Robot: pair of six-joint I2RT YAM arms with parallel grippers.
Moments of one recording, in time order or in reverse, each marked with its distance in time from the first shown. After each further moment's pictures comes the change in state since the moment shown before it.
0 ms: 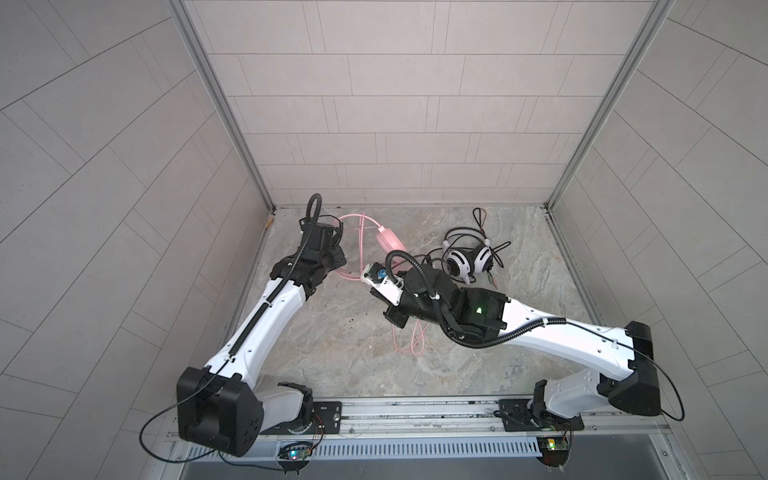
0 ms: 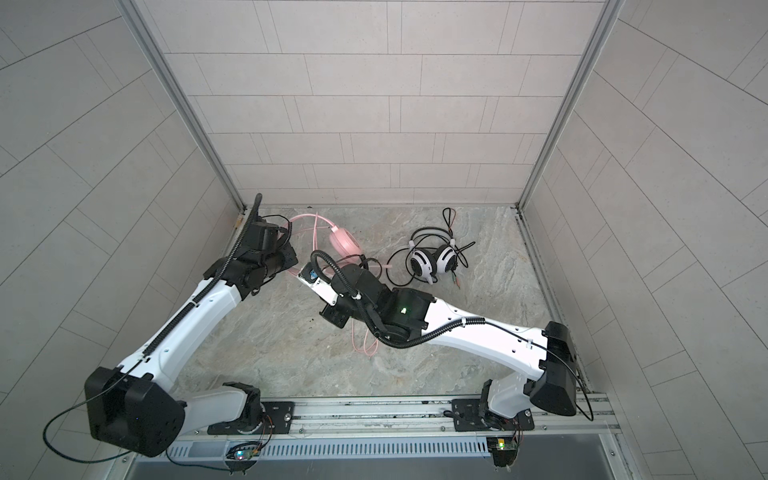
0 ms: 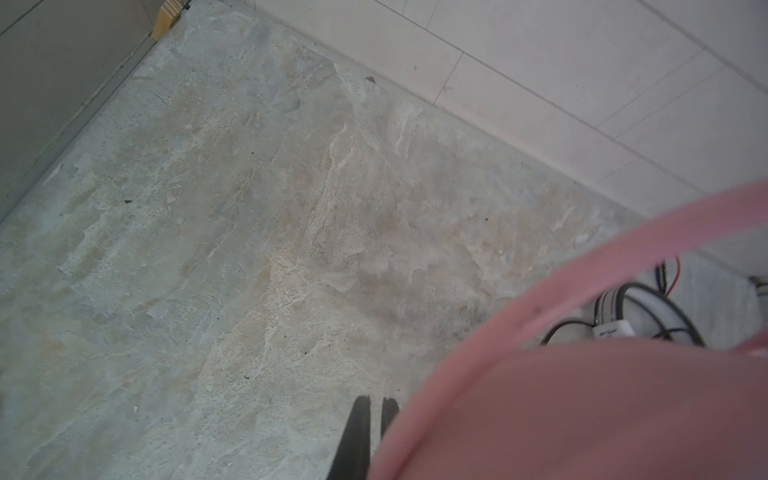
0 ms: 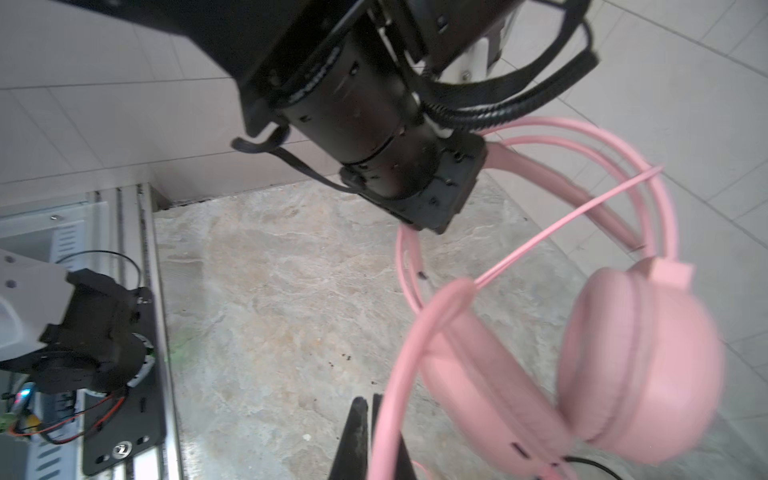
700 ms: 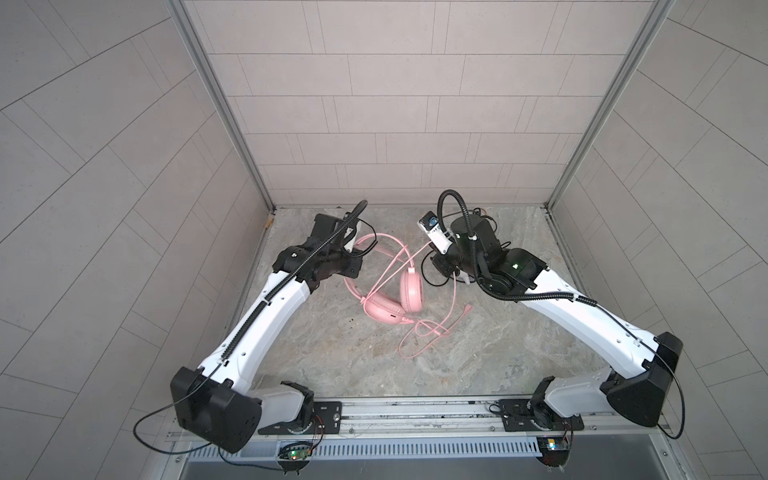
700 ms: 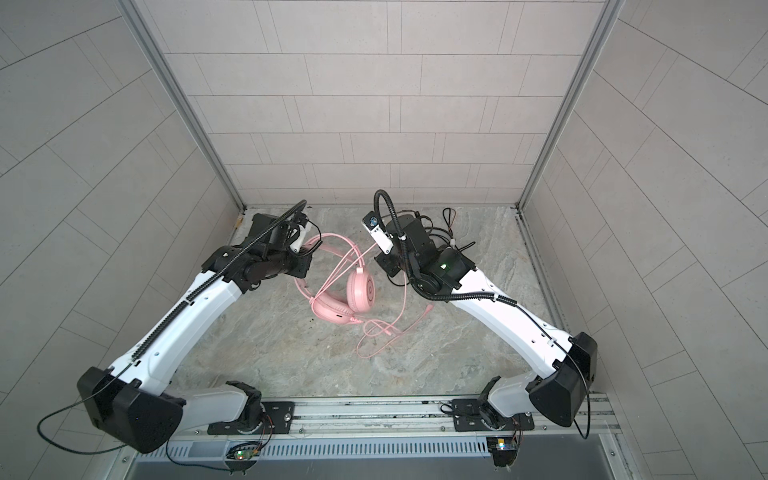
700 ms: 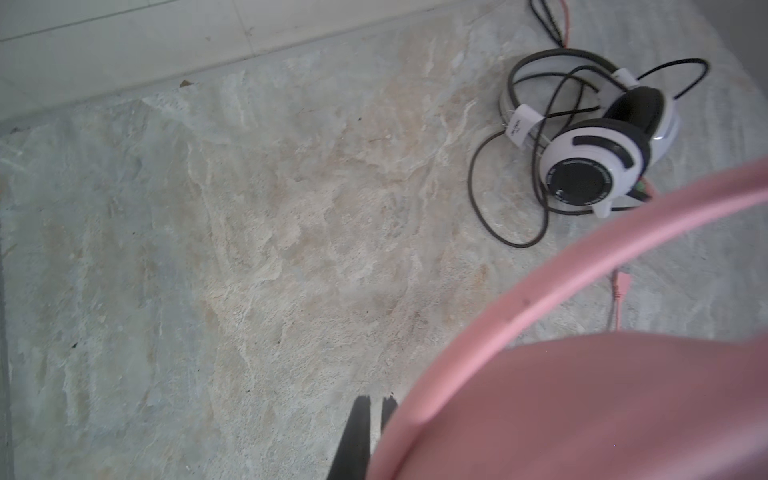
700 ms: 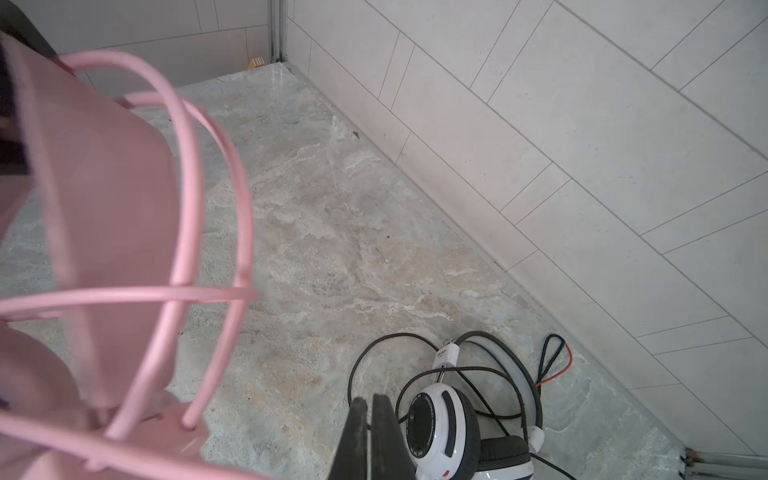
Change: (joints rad) left arm -0.111 -0.005 0.186 -0.223 0.260 0.518; right arm -0.404 -0.064 0.023 -0.188 -0.015 -0.090
